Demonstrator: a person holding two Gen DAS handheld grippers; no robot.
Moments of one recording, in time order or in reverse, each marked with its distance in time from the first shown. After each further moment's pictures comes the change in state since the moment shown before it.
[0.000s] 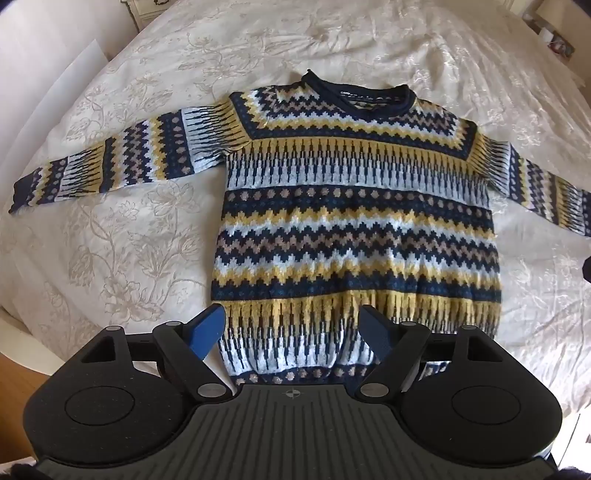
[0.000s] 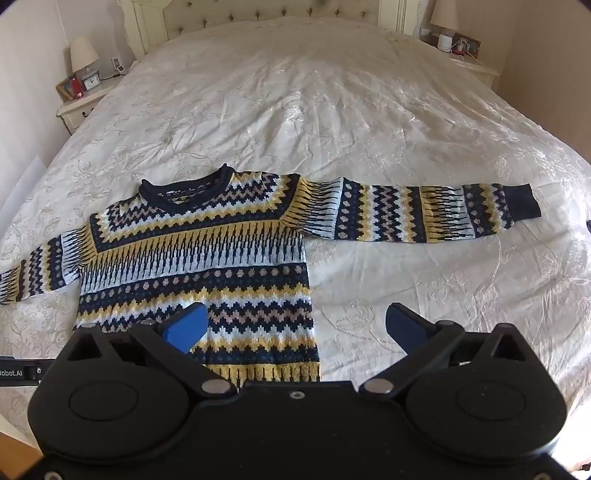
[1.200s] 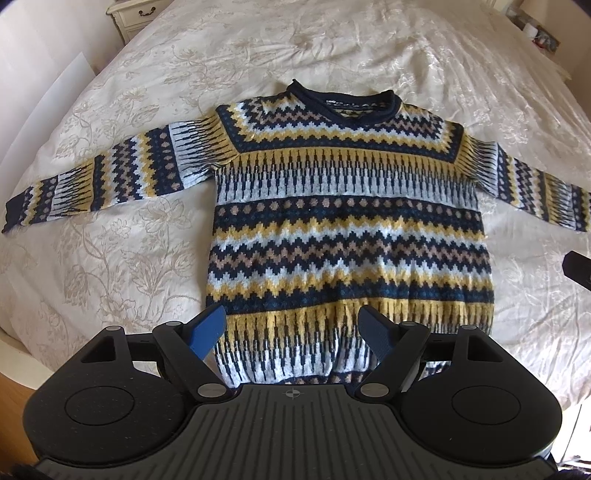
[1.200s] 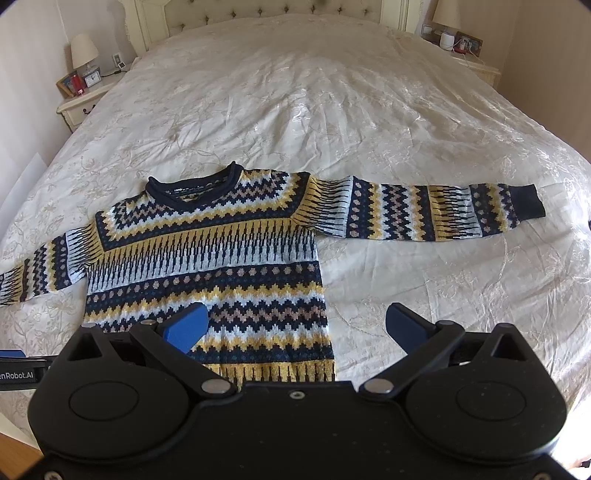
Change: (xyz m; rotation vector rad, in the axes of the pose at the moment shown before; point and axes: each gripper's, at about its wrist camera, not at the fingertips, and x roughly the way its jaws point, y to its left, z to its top) left arm -0.003 0.003 0.006 0.047 -0.025 -0.013; right arm -0.002 0.019 0.004 -0.005 0.012 -0.014
